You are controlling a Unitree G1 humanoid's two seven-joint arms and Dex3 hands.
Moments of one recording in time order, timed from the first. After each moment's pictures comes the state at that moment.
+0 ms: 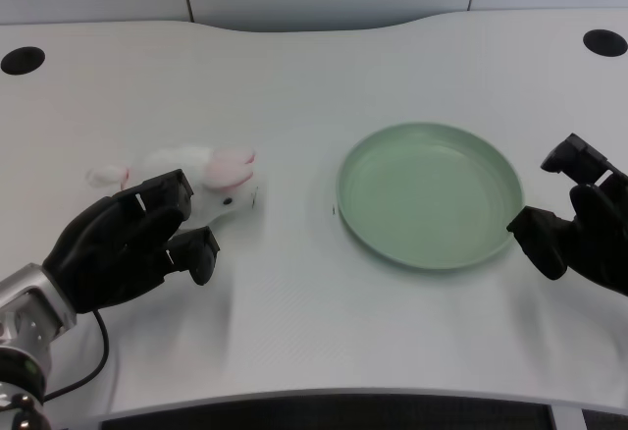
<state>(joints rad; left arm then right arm) -0.67 0.24 0.31 1.22 -0.34 -0.04 -1.19 -0.66 -0.19 -0.44 1.19 0.42 -0.09 1.23</state>
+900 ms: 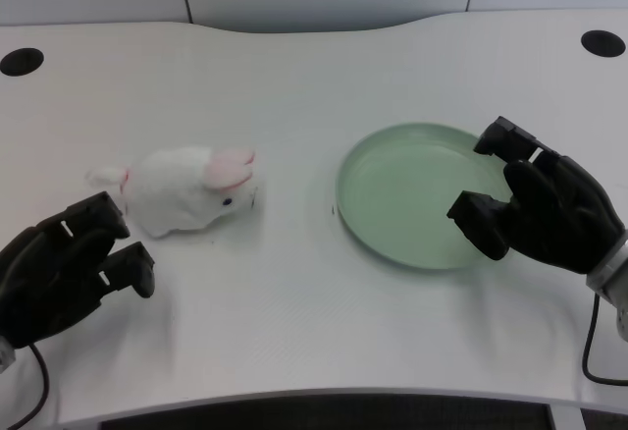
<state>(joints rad) -0.51 0.30 0.39 1.06 -0.41 -0.03 -1.15 -0.77 -0.12 -0.38 1.26 0.37 -0.05 1.20</state>
